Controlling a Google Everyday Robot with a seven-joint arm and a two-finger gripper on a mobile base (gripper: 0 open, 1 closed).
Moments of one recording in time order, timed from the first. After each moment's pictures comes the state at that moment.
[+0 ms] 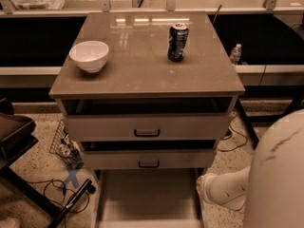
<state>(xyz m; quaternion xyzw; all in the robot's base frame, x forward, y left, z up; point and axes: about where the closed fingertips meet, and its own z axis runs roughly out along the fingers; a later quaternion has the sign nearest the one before) 0.460 -0.197 0.443 -0.66 0.71 -0.12 0.22</state>
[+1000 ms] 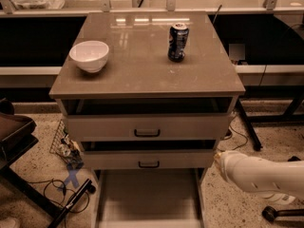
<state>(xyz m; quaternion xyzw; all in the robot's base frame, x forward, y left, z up) 0.494 -0.246 0.568 -0.70 0.63 -0.22 0.24</state>
